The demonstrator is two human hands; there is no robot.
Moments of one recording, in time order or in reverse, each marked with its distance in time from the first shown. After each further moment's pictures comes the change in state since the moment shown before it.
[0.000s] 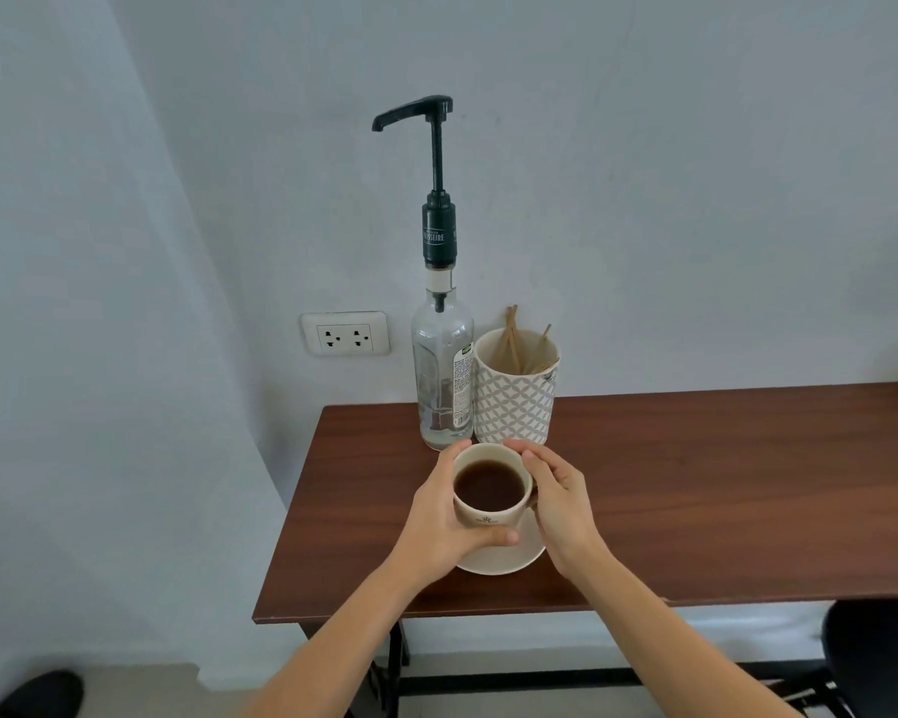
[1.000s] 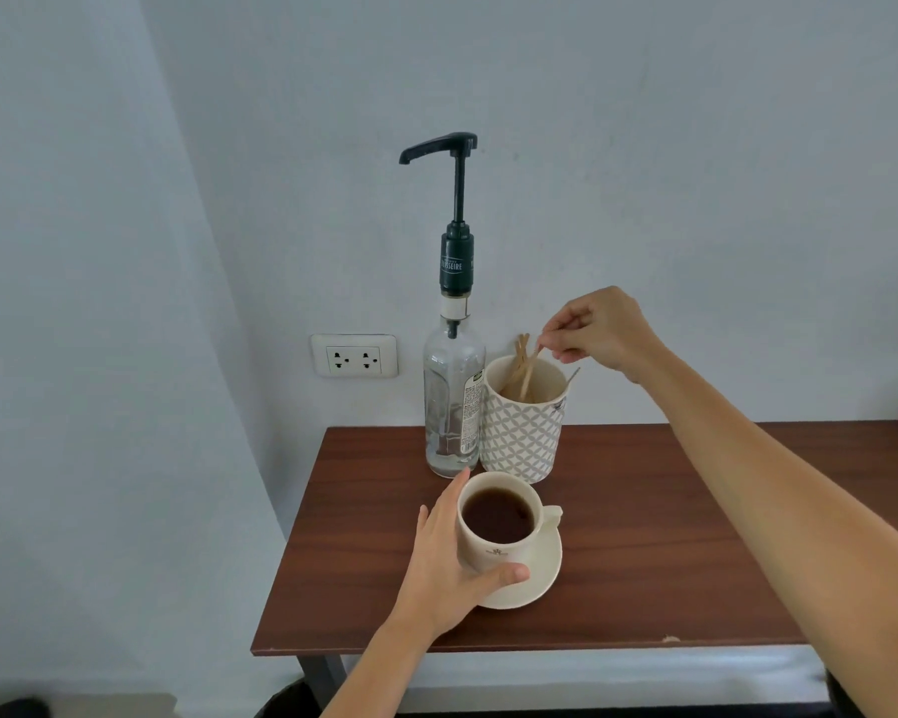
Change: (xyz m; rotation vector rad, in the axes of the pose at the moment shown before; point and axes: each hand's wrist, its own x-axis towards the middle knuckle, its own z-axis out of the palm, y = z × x) left_hand -0.014 -0.014 0.008 0.048 0.067 -0.037; right_hand 0.127 -0.177 -0.014 -0.732 -0.149 -0.331
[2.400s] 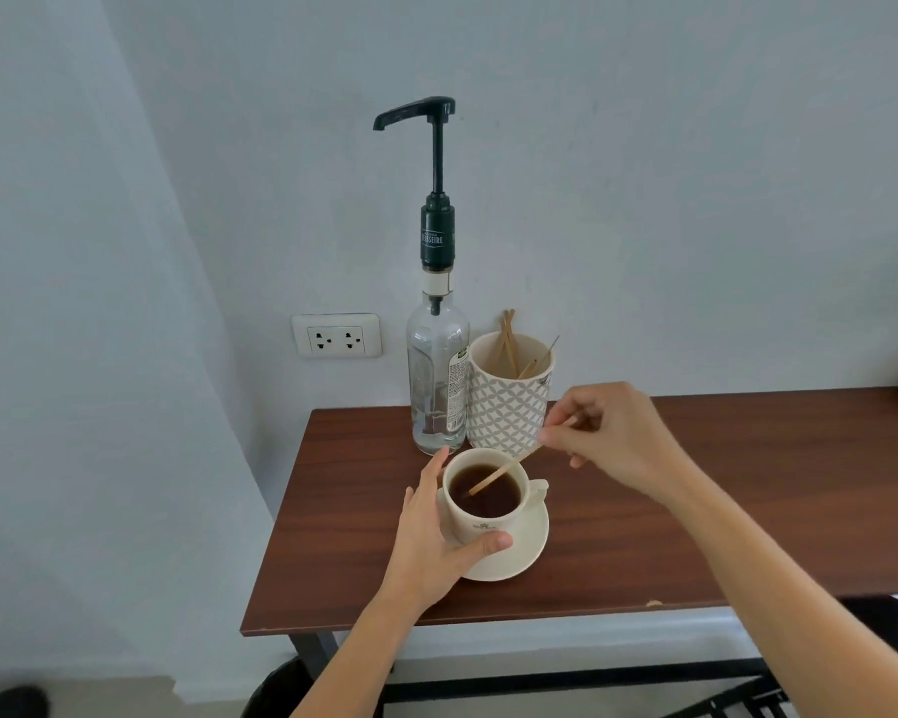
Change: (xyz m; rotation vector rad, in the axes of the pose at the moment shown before) left_hand 0.000 0.011 -0.003 -0.073 -0.001 -0.043; right_hand -0.128 0.014 0.025 0.007 -0.056 0.056
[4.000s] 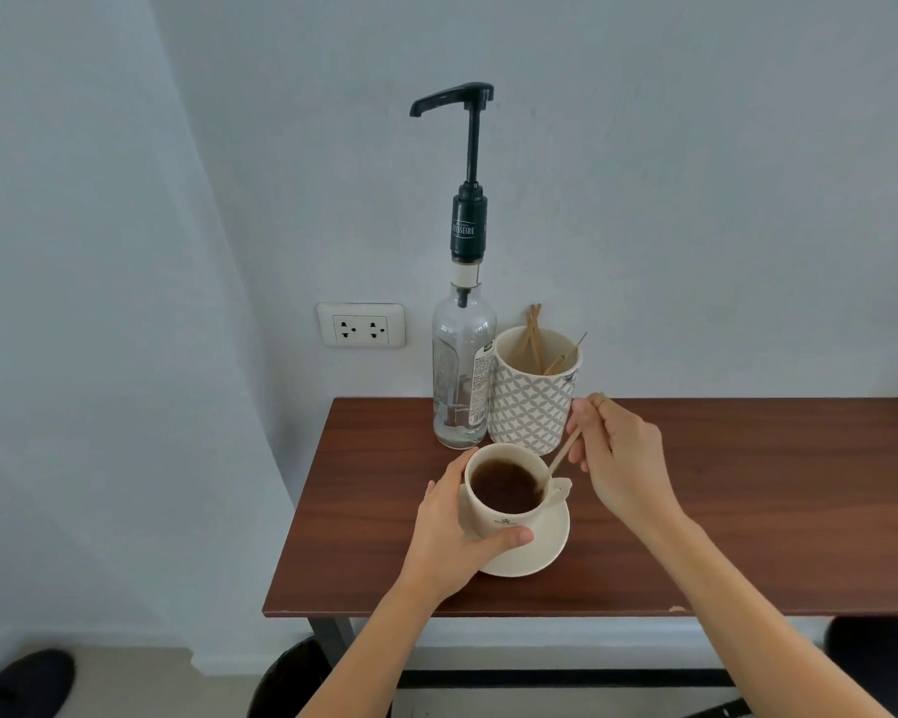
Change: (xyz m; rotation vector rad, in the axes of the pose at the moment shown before) left_hand -0.001 0.004 -0.002 0.020 0.057 0.048; right_hand -0.005 0.024 0.047 -0.030 0.308 -0.078
